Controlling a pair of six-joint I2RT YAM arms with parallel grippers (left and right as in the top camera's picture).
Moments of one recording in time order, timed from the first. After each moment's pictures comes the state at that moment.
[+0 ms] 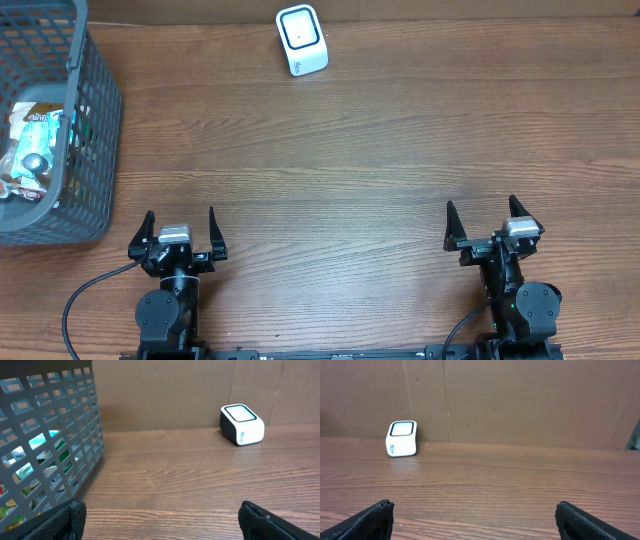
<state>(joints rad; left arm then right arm) -0.02 0.02 0.01 -0.07 -0.12 0.06 0.05 0.01 0.02 -0.03 -0.04 -0.01</state>
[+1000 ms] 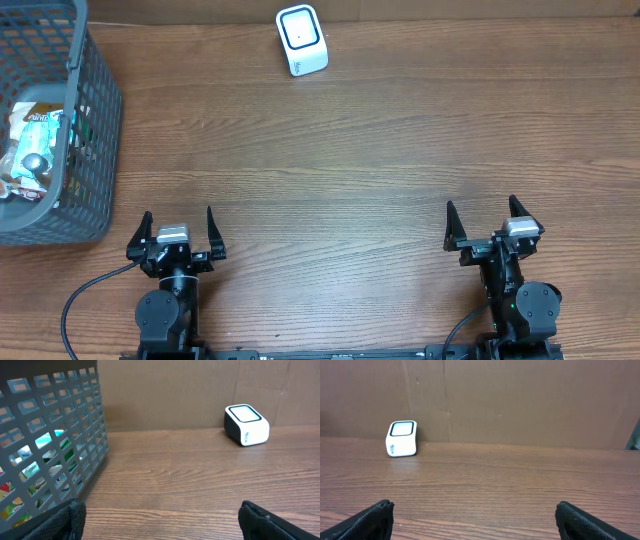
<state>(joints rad) -0.02 0.02 0.01 -0.07 -0.14 0.06 0.05 0.01 0.02 -0.03 -0.04 -0.01</state>
